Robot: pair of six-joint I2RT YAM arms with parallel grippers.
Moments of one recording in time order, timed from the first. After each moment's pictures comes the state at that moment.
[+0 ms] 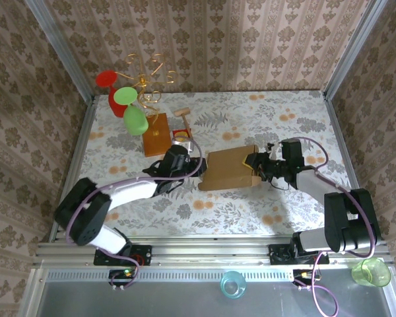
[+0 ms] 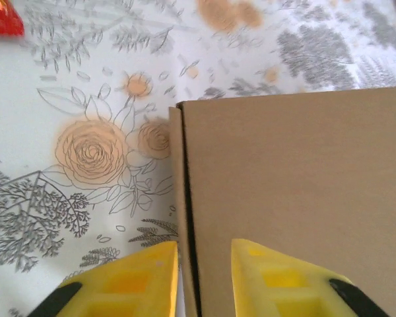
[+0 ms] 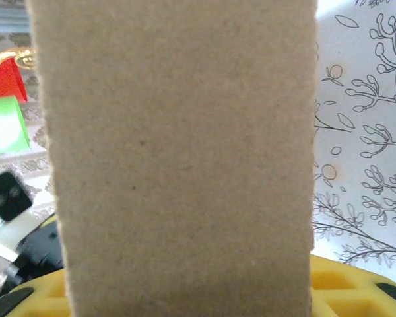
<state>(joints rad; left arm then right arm) -0.77 1.45 0.72 0.17 0.06 -0.68 0.07 1.38 0.61 -0.01 -0.79 0.90</state>
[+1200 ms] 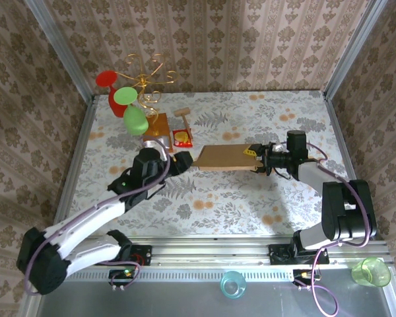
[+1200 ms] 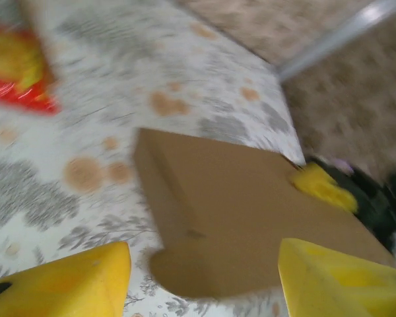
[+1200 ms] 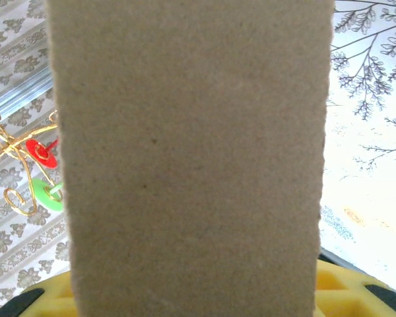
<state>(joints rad) -0.79 0.99 0.68 -0.05 0.05 -0.72 0.00 1.47 0.69 0.07 -1.05 1.42</state>
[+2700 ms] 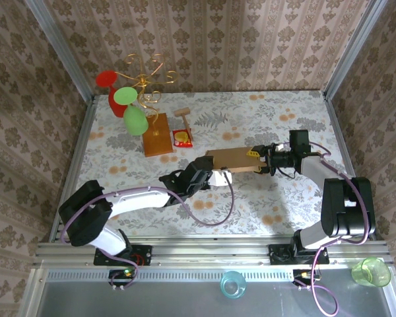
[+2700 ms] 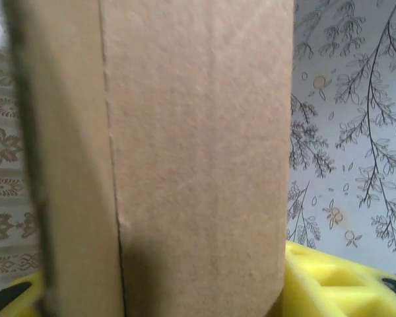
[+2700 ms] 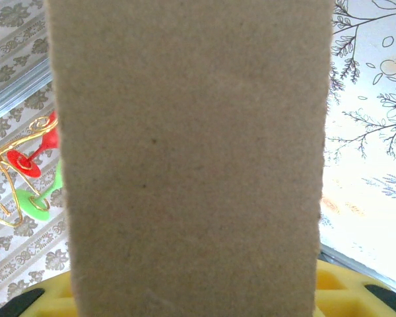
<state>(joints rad) -1.06 1.51 0.83 0.10 -0.33 0.85 -0.04 1.49 0.77 -0.20 -1.07 1.25</state>
